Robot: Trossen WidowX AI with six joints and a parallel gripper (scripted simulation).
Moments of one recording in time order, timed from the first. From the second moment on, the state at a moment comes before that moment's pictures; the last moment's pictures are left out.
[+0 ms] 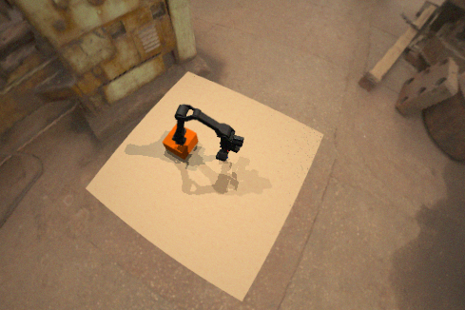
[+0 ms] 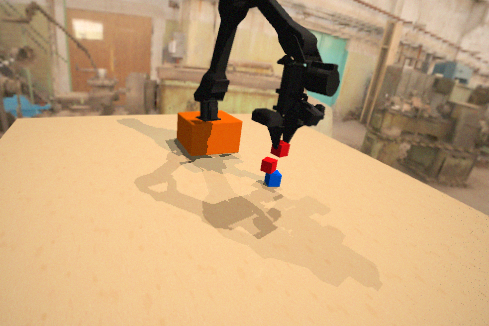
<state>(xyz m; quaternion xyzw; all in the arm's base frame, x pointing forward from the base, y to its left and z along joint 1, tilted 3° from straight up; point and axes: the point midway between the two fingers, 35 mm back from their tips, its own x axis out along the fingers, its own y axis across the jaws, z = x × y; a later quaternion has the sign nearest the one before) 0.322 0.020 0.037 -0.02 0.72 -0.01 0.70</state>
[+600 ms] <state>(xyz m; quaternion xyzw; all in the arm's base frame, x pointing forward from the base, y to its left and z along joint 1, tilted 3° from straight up) 0.329 0.040 0.029 -0.13 0.70 0.11 0.69</state>
